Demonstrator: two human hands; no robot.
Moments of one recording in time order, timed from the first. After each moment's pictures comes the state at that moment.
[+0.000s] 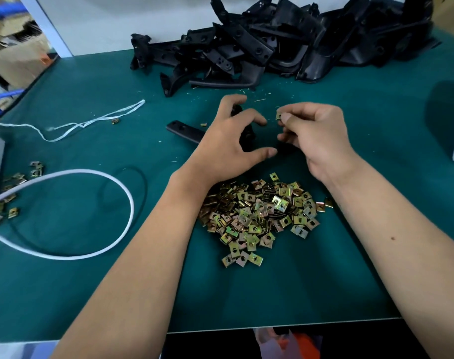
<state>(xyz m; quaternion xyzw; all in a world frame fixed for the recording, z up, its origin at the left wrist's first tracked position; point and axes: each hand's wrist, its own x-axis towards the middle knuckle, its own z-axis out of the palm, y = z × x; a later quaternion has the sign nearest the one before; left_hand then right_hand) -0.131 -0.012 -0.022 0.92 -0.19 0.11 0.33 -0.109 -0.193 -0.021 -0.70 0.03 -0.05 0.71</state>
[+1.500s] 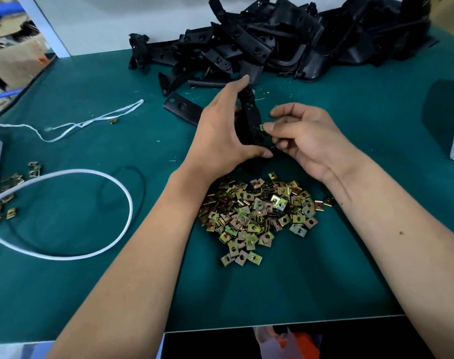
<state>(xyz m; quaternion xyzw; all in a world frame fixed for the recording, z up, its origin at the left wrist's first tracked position) -0.126 -0.012 -0.016 0.89 -0.17 0.17 0.40 -0.118 -0.191 -0.010 -0.64 0.00 0.09 0.76</state>
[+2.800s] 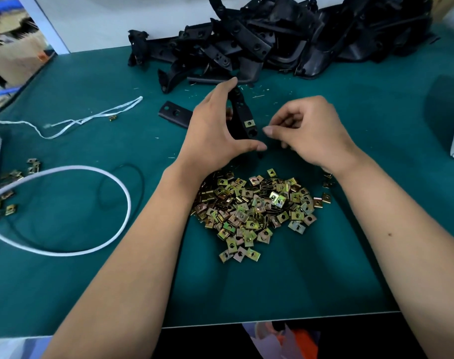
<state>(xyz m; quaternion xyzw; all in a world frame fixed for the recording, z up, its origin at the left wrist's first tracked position) -0.126 -0.005 -0.016 0.91 -0.12 0.17 0.35 -0.104 -0.208 -0.021 -0.87 -0.14 -0.06 0.47</state>
